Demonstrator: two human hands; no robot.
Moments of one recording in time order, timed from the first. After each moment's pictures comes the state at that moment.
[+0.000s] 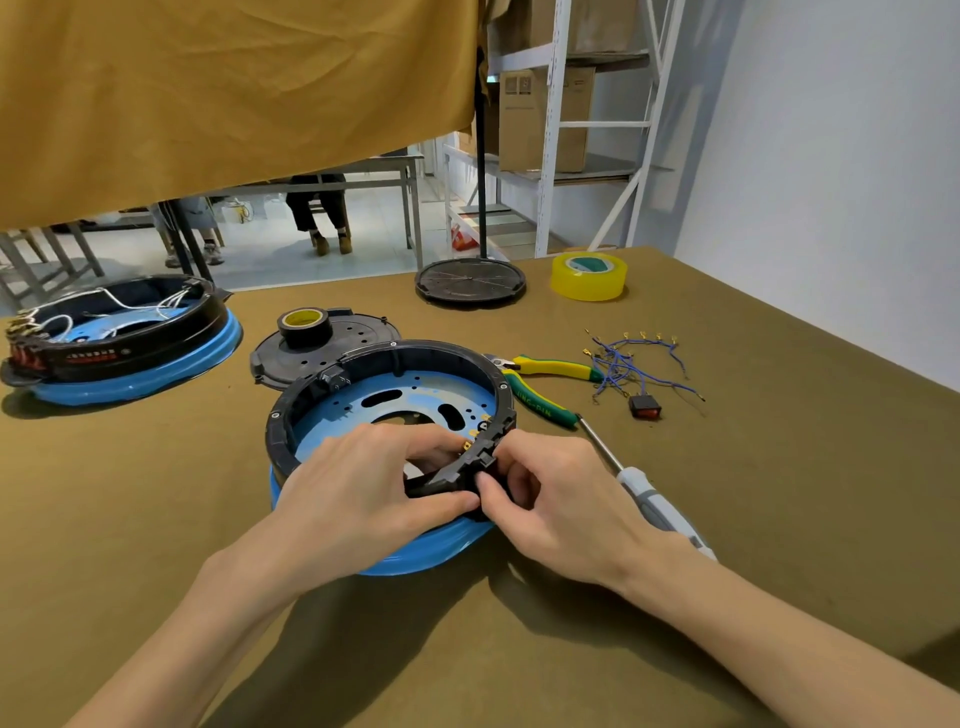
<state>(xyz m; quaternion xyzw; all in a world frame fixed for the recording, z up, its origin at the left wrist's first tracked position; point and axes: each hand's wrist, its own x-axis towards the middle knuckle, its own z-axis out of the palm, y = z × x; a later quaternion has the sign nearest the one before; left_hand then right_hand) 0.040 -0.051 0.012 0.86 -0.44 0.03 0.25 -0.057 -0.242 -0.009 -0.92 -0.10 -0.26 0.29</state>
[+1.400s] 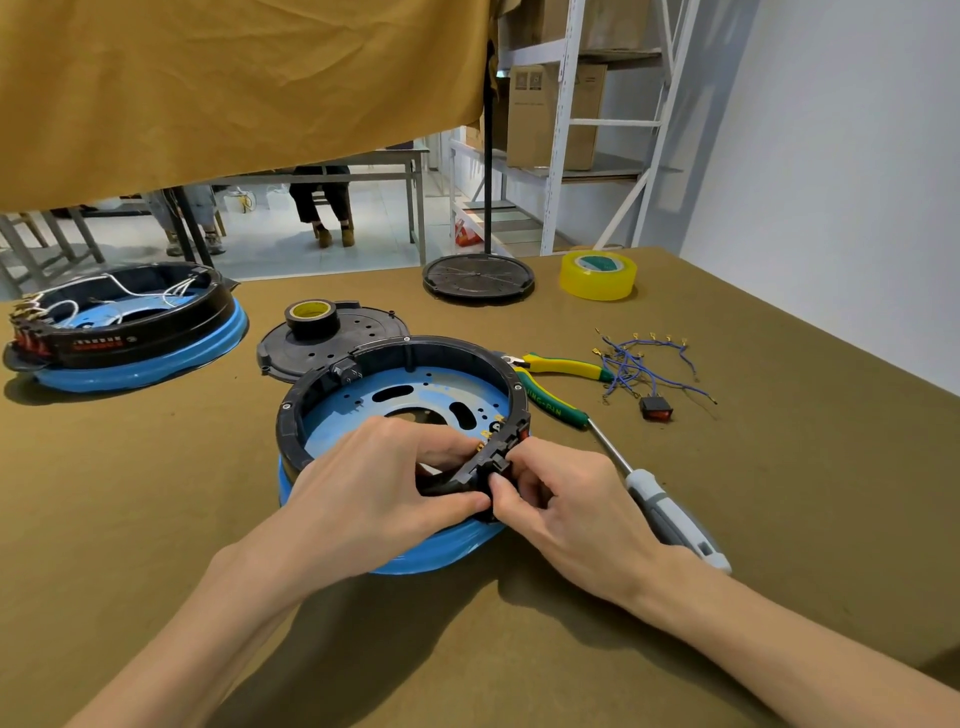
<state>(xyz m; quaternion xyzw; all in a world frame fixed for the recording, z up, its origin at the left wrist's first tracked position) 0.038 -0.049 0.015 0.82 -0.48 0.04 0.30 -0.058 -0.237 -0.019 -0.90 -0.10 -0.29 0.30</state>
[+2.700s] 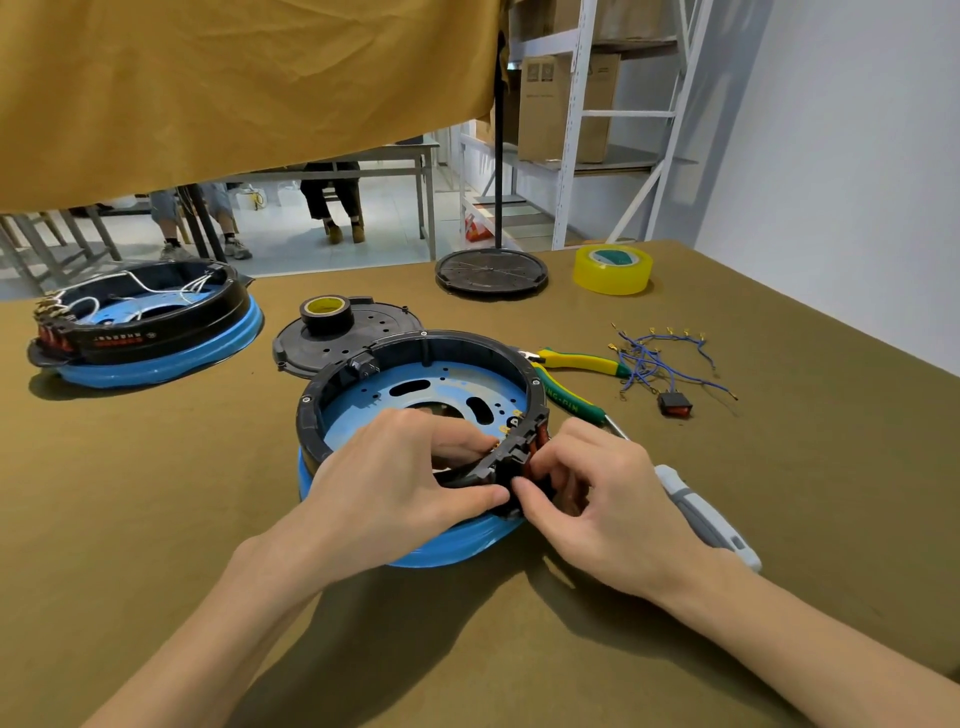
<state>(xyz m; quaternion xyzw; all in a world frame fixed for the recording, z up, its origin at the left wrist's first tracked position) 0.038 -0.048 0.016 0.84 -0.43 0.00 0.33 -0.060 -0.246 -0.021 -0.90 -0.09 -0.29 0.32</state>
